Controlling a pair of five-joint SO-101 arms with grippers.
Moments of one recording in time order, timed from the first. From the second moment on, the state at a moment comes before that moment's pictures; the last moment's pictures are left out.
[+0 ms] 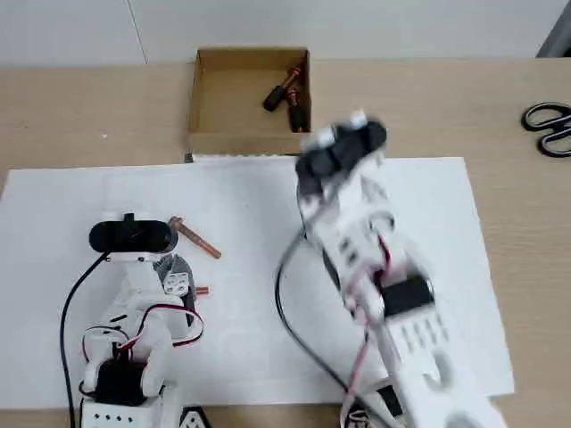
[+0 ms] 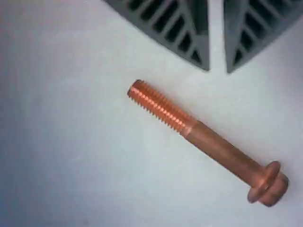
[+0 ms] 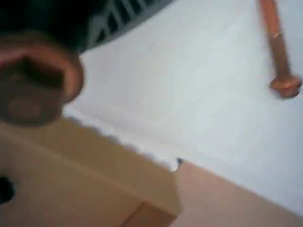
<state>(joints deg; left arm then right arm) 1.1 -96.0 85.0 62.5 12.4 -22.2 -45.6 45.8 32.8 1.9</state>
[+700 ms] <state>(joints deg) 1.1 -96.0 85.0 62.5 12.4 -20.7 36.0 -27.9 23.7 1.7</state>
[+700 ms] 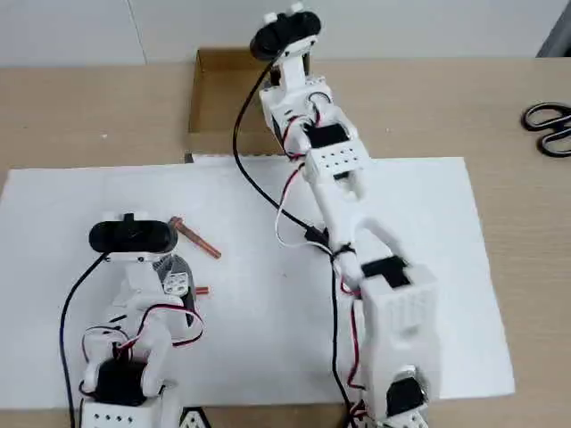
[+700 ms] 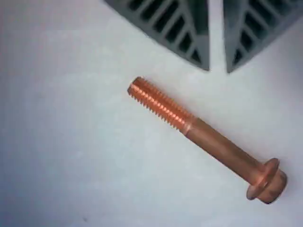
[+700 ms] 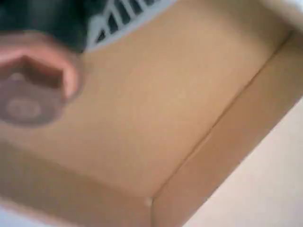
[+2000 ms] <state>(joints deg) 1.1 -96.0 85.0 64.7 12.4 -21.0 62.1 -79.5 54.9 6.3</state>
